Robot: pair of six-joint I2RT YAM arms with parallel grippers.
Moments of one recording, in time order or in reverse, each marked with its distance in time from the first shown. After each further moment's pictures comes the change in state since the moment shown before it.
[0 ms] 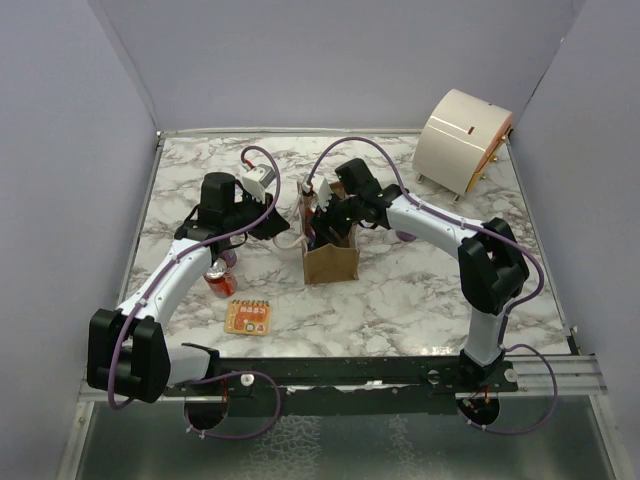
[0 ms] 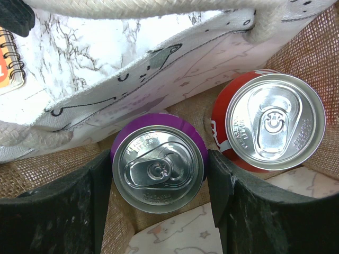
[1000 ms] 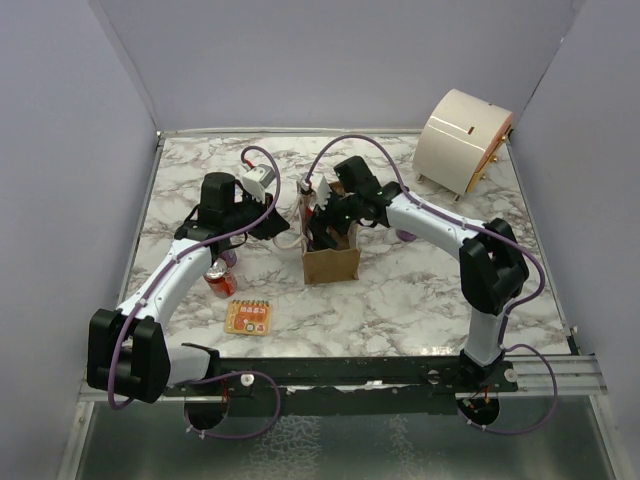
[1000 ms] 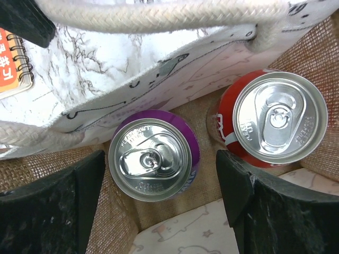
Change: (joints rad) left arm 0.000 0.000 0.000 0.000 0.000 0.001; right arm 0.005 0.000 0.024 -0.031 -0.004 -0.007
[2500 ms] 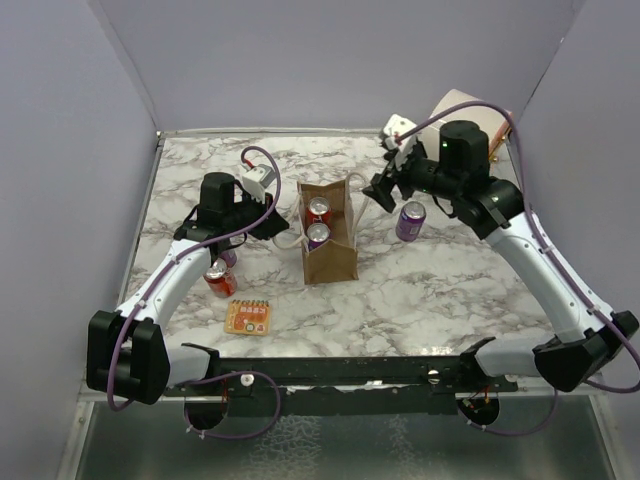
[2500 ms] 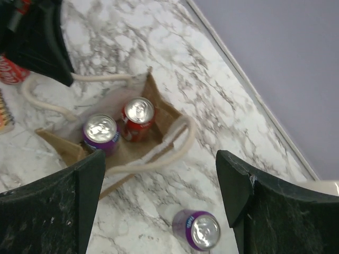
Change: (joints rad) left arm 0.000 -0.007 0.000 -0.001 0.000 0.015; right arm -0.111 -0.543 0.048 -0.100 0.117 -0.053
